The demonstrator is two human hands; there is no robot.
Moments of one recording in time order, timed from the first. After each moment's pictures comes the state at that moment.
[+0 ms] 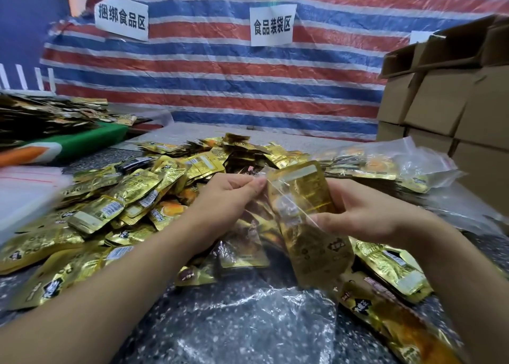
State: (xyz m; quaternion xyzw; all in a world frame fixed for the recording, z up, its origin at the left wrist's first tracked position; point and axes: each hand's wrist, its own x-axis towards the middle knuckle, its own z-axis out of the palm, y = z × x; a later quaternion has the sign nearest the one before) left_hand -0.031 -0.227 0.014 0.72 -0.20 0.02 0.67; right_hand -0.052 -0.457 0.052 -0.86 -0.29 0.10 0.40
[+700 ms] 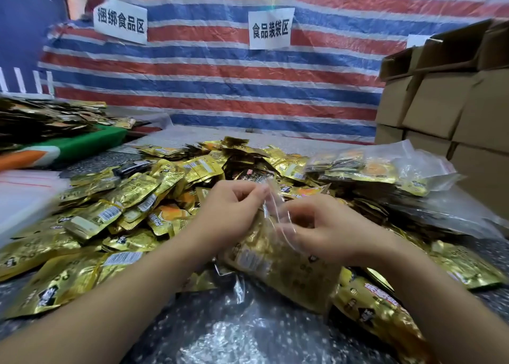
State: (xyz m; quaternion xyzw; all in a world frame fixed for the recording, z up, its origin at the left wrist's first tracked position) left_hand -0.035 -0.234 0.009 0.79 -0.19 0.13 0.57; right_hand -0.059 -0.417 0.037 -0.90 -0.32 -0.04 0.29
